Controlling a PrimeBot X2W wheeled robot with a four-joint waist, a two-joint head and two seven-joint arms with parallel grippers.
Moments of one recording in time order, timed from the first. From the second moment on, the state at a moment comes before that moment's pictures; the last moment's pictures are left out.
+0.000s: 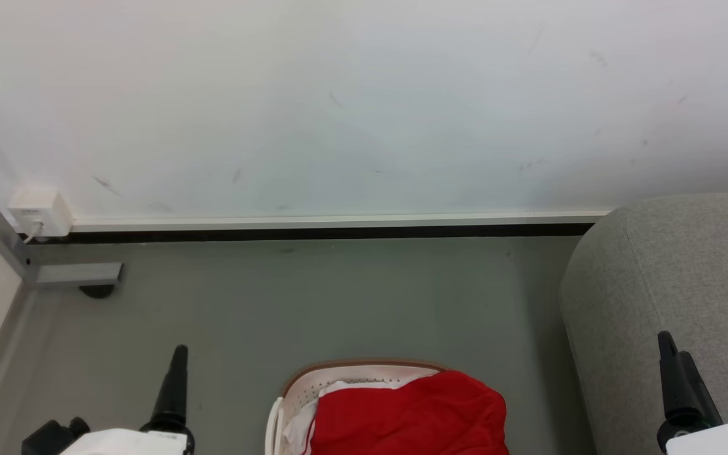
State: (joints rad) left arm -0.07 0.04 0.05 0.25 -1.15 -0.09 -0.02; right arm -0.06 -0.09 -0.03 0.21 1.04 0.13 -0.02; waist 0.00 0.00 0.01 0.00
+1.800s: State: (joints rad) left arm -0.04 0.04 0.00 0.25 -0.43 -0.05 -0.18; right arm -0.04 -0.13 0.05 0.20 0.40 0.13 -0.18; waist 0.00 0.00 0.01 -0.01
